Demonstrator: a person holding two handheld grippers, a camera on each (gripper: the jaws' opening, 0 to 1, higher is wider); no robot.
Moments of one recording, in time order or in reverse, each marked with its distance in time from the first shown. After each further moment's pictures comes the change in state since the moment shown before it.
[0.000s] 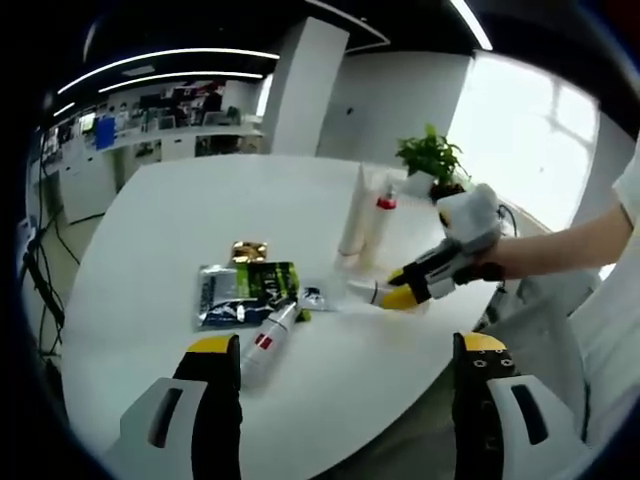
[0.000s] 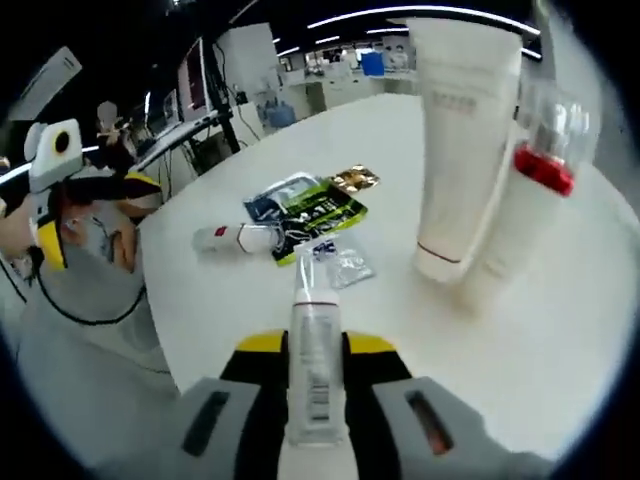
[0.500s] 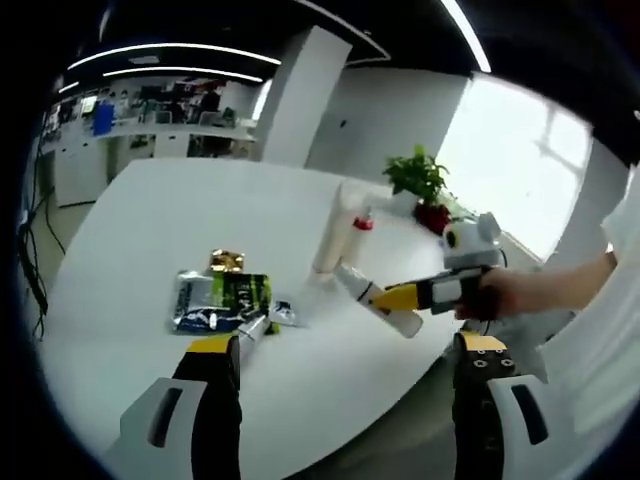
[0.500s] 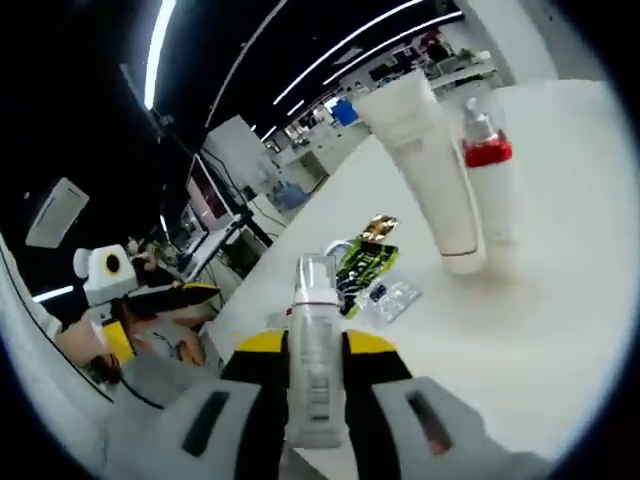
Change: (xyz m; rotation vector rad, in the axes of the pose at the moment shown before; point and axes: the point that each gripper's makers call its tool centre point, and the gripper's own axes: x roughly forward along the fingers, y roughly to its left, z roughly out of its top) left arm -0.006 -0.030 0.022 -0.098 -0.073 -0.094; right arm -0.043 0.045 0.040 0.339 -0.324 0.212
